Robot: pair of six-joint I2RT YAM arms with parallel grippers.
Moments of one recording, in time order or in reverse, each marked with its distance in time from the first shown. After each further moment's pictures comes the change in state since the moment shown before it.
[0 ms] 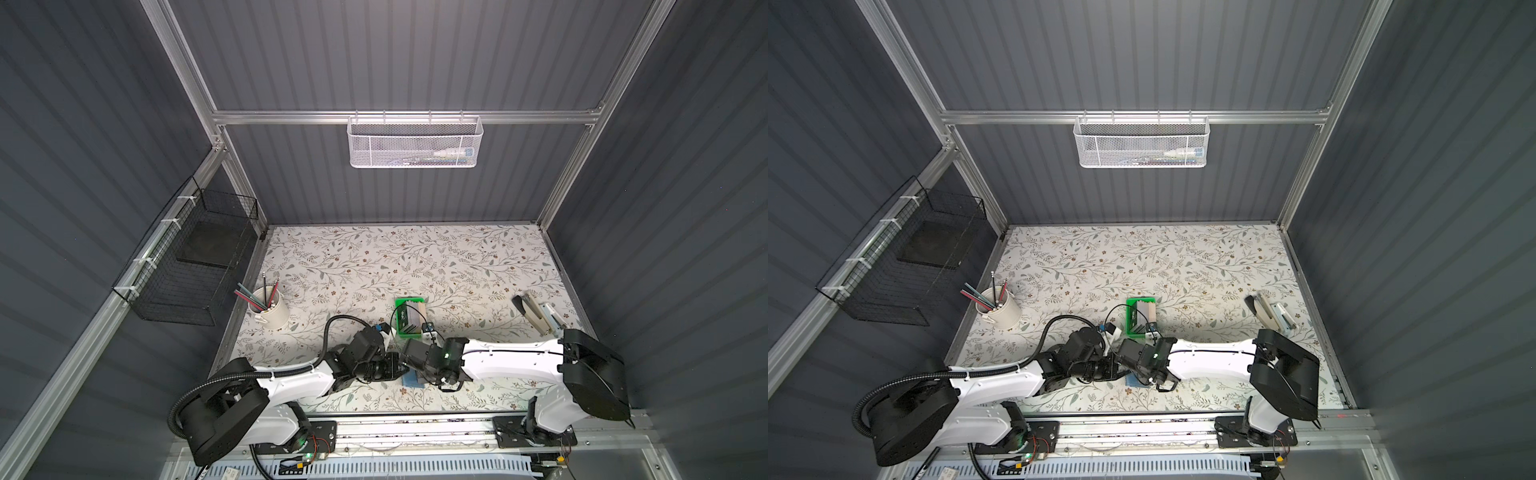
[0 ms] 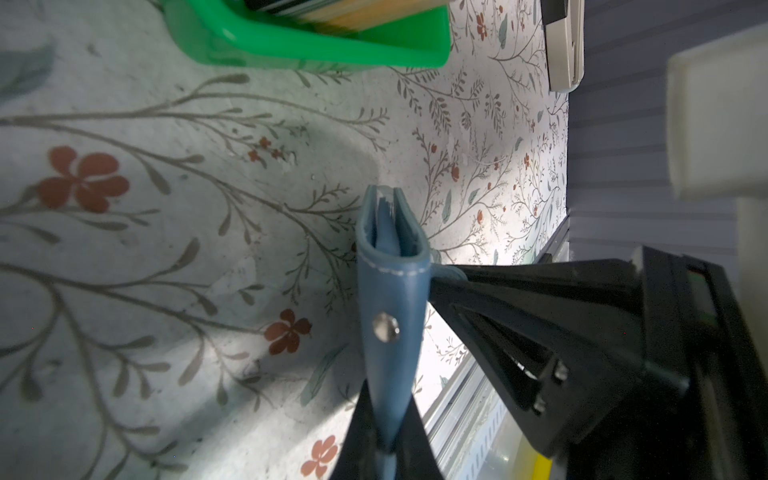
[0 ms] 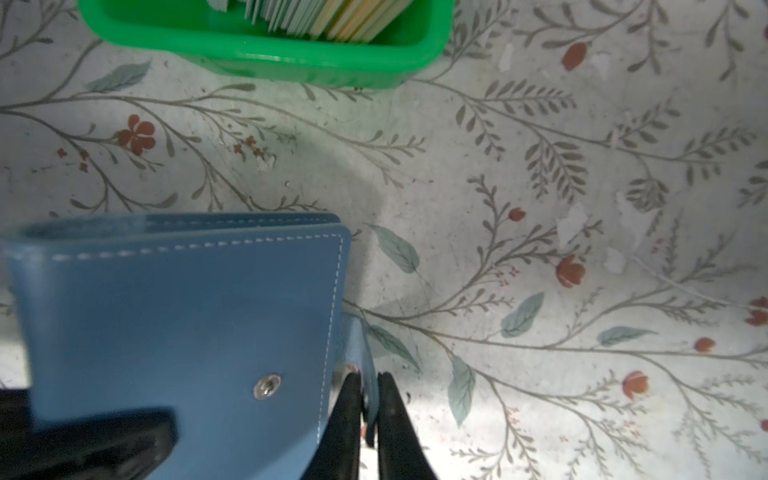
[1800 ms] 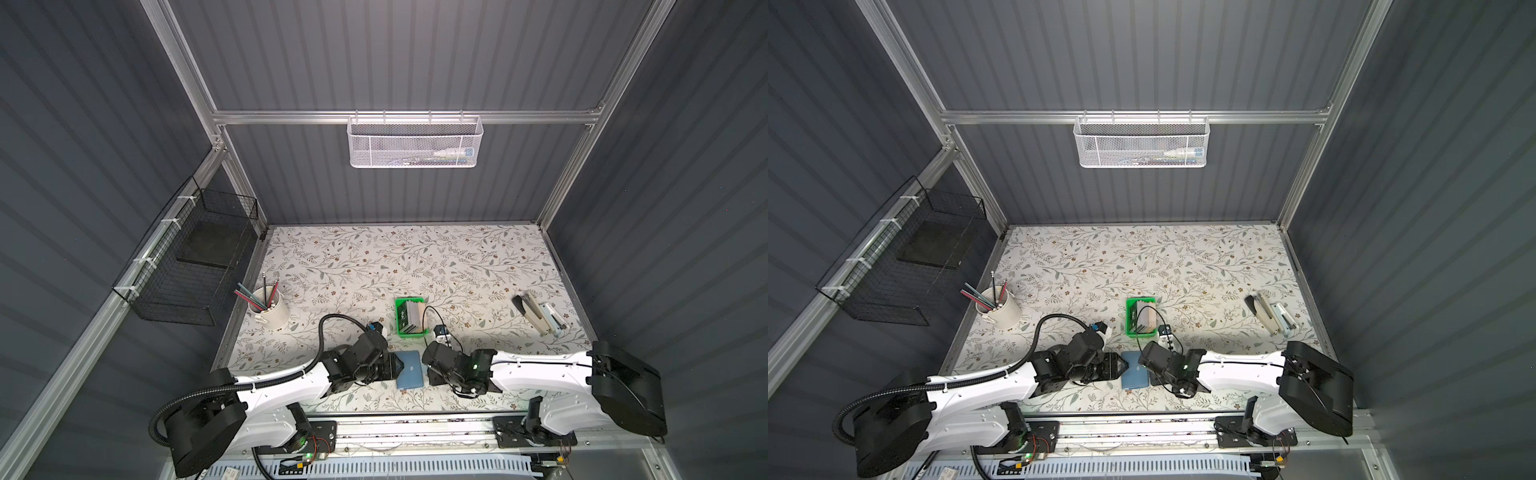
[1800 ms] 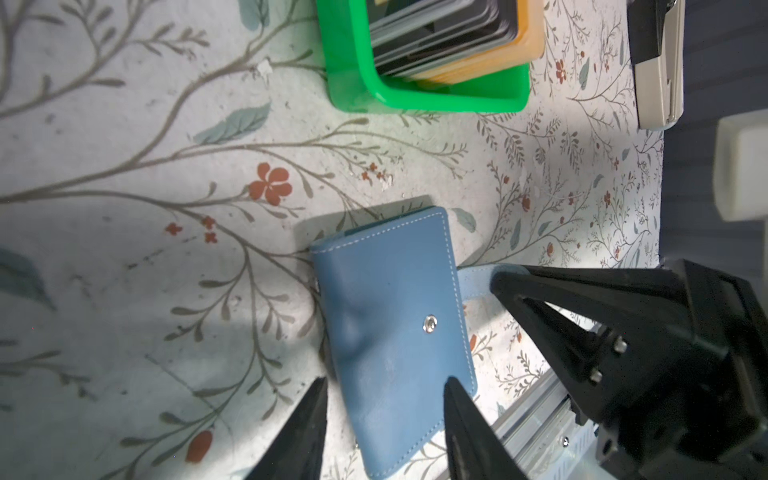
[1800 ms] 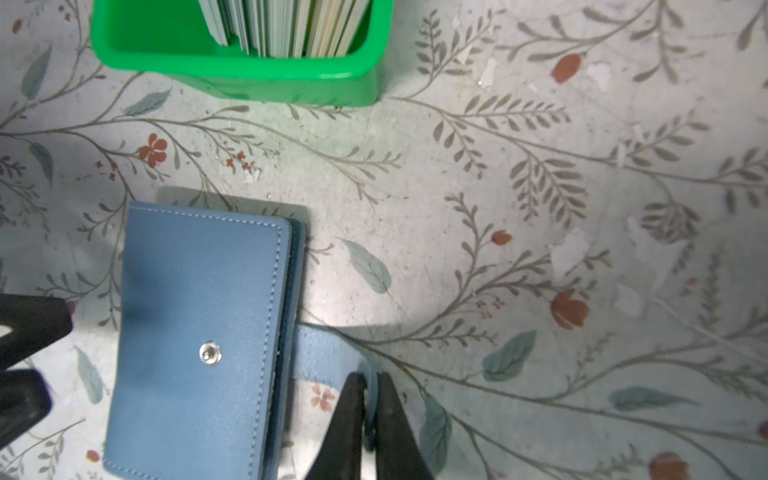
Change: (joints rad) left arm -0.072 -0.089 0.084 -0.299 -0.283 -0.016; right arm -0.073 -0.212 -0.319 0.356 -0.042 -0.111
